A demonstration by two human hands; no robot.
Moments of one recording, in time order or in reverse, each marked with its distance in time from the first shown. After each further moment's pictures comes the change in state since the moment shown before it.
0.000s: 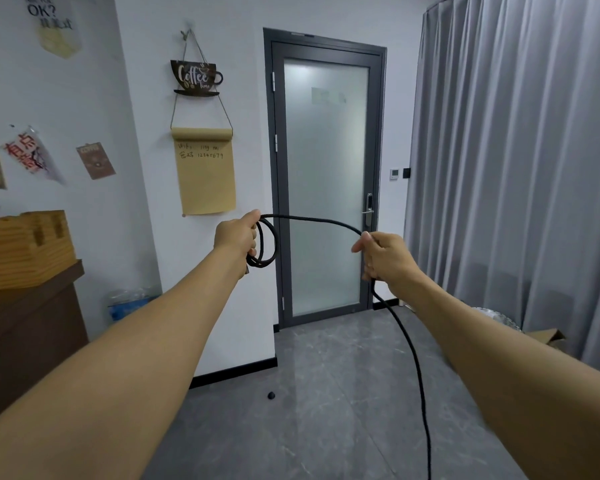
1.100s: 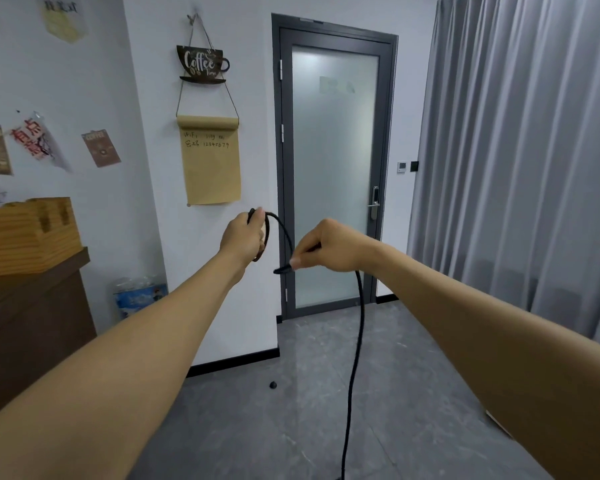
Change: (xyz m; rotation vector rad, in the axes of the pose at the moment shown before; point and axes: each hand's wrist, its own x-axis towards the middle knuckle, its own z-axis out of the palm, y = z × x) left_hand 0.002 -0.020 -0.013 0.412 -0.085 0.245; right_hand -0.006 -0.056 0.052 -0.563 -0.552 -0.269
